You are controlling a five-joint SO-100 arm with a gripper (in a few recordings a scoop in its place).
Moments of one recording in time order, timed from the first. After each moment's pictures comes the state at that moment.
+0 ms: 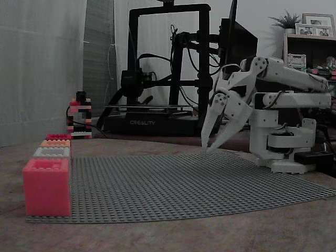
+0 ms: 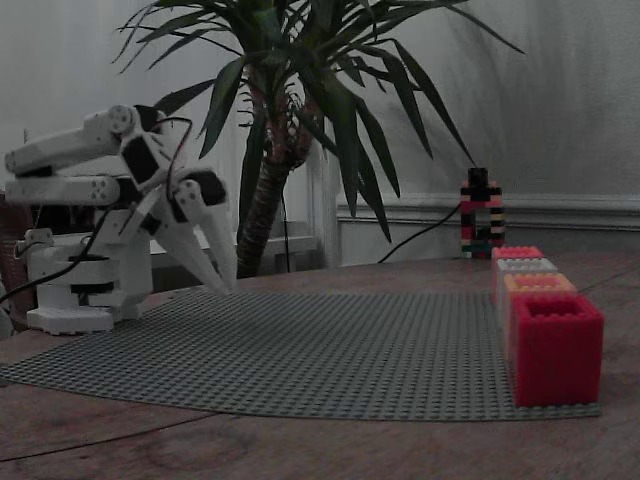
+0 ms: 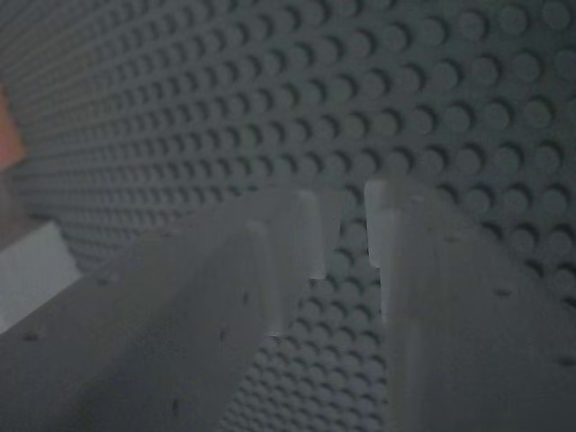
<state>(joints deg) 0.7 178.5 163.3 77.0 -0.2</state>
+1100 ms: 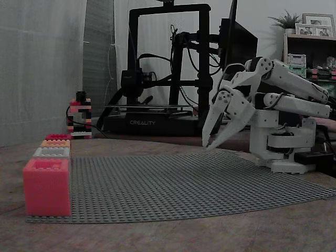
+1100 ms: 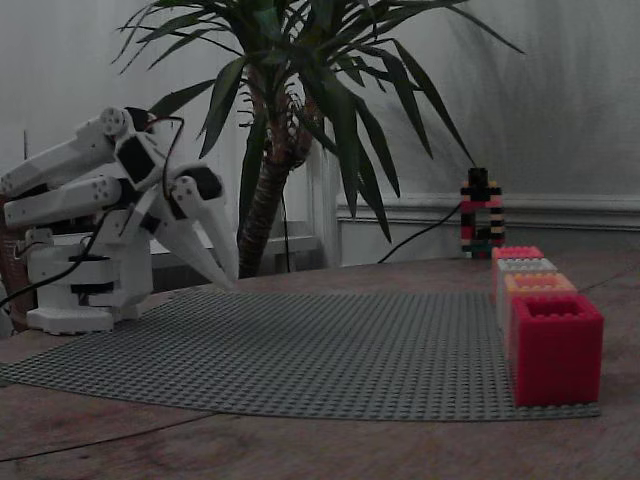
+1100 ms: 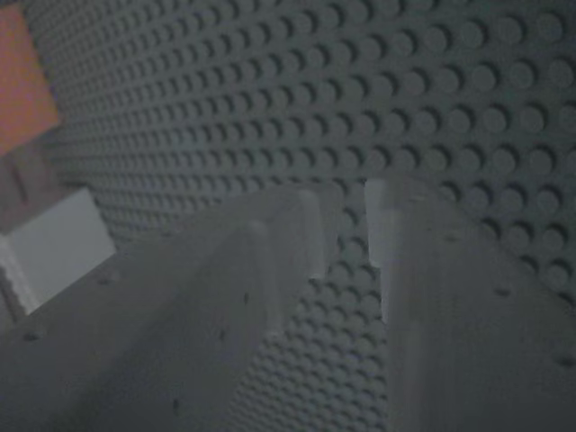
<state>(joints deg) -1.2 183.9 163.9 78.9 2.0</state>
